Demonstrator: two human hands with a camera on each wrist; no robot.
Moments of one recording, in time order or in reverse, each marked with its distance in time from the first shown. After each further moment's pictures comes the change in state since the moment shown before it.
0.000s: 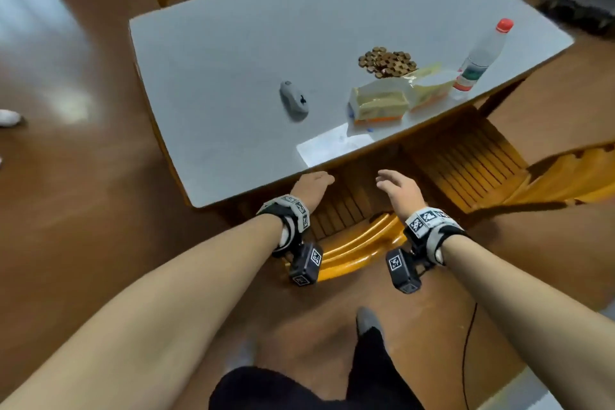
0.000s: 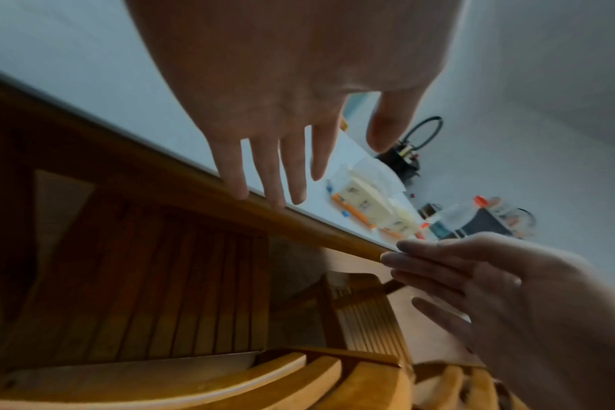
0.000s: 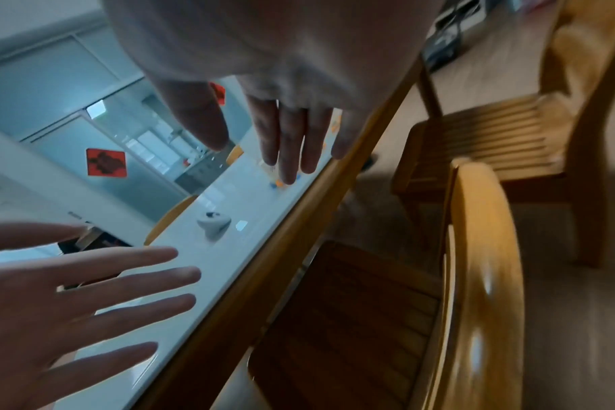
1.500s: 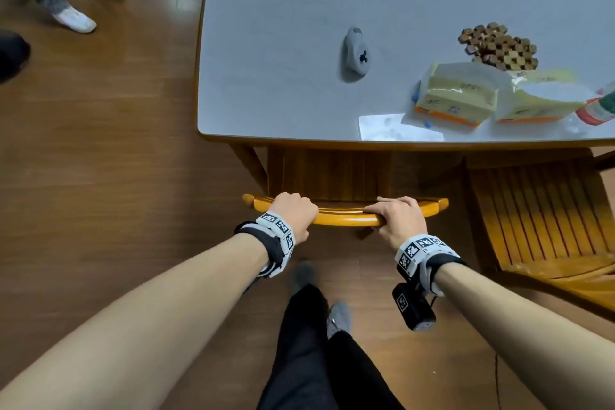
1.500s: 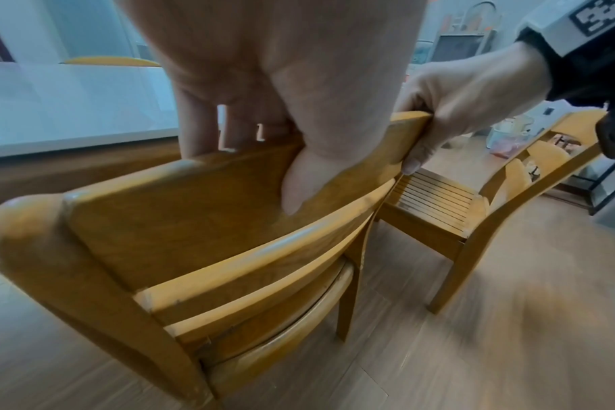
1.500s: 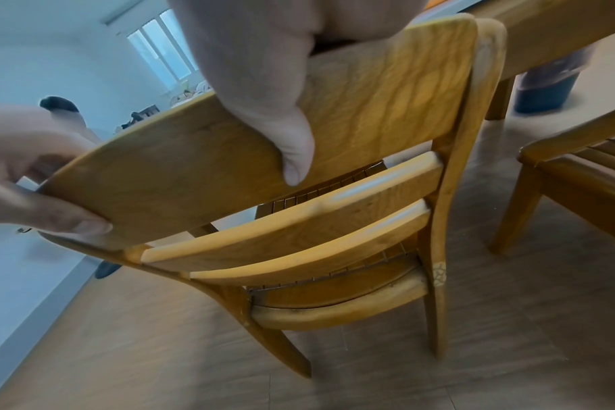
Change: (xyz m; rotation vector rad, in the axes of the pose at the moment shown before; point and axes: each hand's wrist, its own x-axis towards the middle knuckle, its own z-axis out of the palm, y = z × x) left_hand -0.043 -0.035 0.041 1.417 -0.076 0.009; right_hand 0.079 0.095 0.024 -0.928 -0.397 -0.639
